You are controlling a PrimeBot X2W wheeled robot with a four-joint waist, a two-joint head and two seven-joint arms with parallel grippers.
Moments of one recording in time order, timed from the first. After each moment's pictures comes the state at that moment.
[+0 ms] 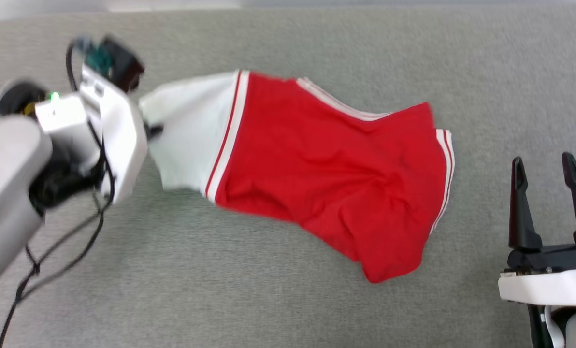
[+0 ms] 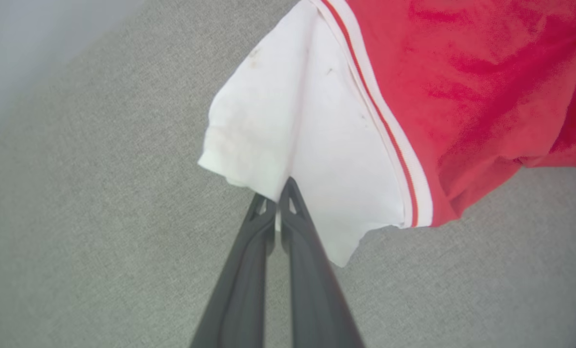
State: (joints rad) left arm -1.09 0.81 -1.03 0.25 -1.02 -0.13 0.58; right arm -0.09 -0.05 -0.13 -0.13 0.03 0.13 -0.26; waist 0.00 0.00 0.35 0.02
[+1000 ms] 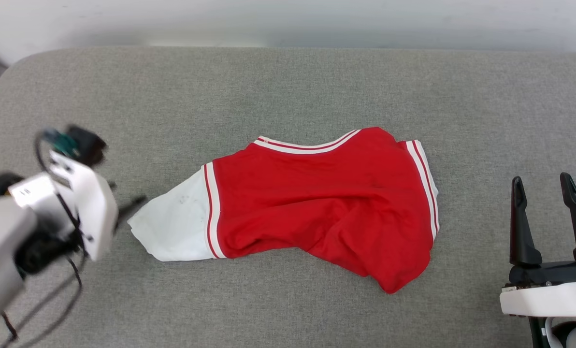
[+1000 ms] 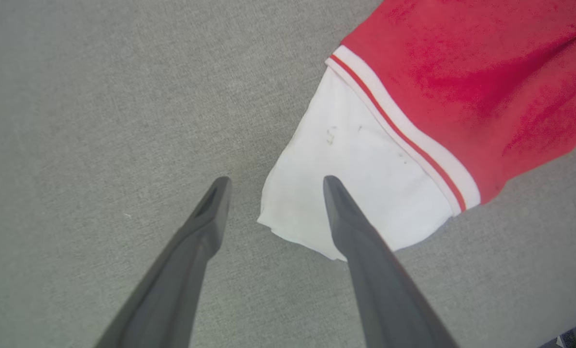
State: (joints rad) left arm -0.82 0.88 -1.04 0.31 -1.09 -0.08 0.39; right arm -0.03 -0.05 -0.15 -0.11 0.02 0.13 -0.26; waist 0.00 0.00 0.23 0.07
